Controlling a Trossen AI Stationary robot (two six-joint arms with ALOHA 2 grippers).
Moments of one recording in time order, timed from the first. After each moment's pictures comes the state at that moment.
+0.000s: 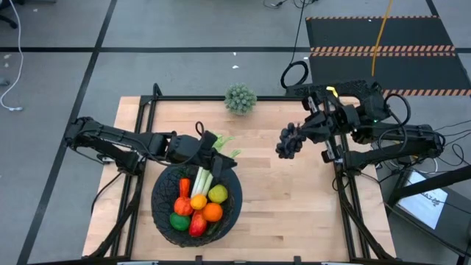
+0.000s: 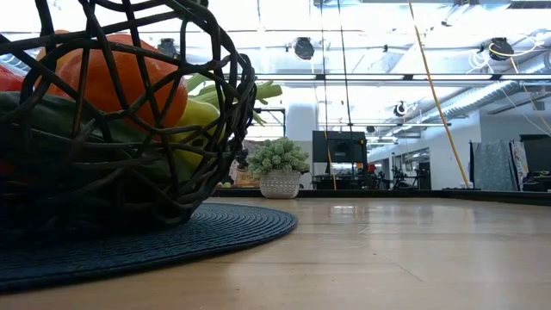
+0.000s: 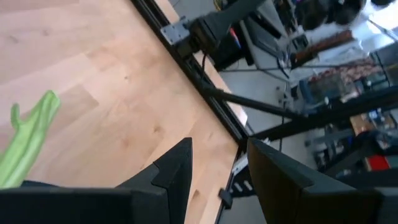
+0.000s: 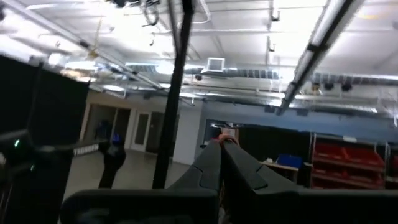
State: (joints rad) left arm -0.19 1.35 1.17 -0.20 -0.14 -1.02; right arm -0.06 0.93 0.98 0.47 -0.38 0.05
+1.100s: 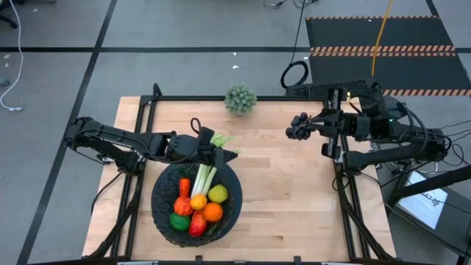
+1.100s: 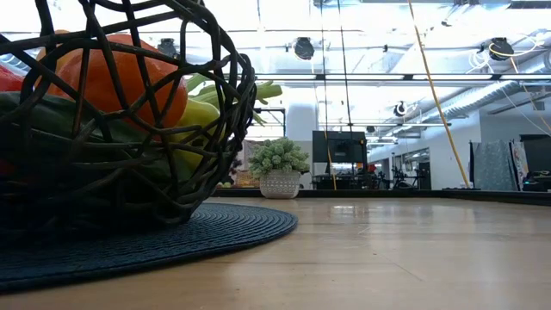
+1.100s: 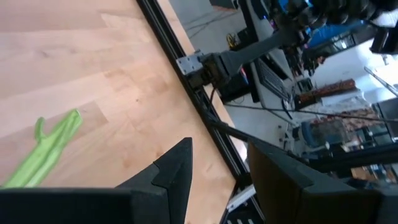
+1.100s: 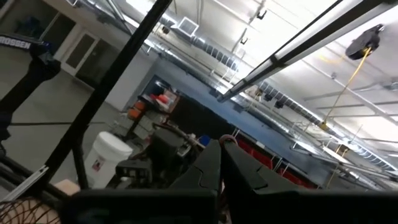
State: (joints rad) left arm -0.18 1.35 1.17 -0.17 -0.29 -1.14; right arm -0.06 0.77 0.98 0.17 -0.23 -0.51
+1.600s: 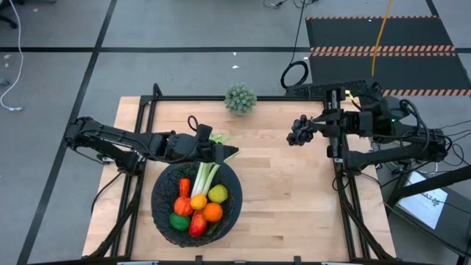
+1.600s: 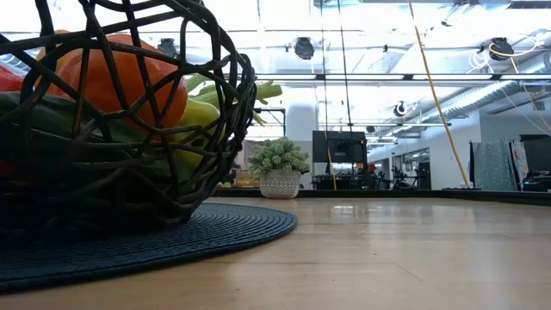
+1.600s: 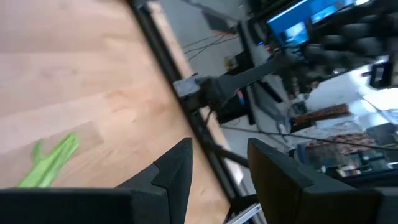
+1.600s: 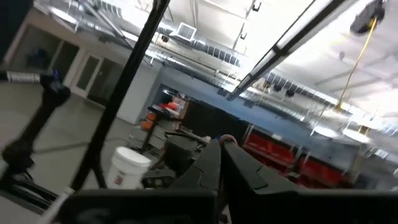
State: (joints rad) left arm -0.18 1.35 1.17 -0.13 -0.38 -1.16; right arm -0.06 0.75 0.98 0.16 -0.24 -0.35
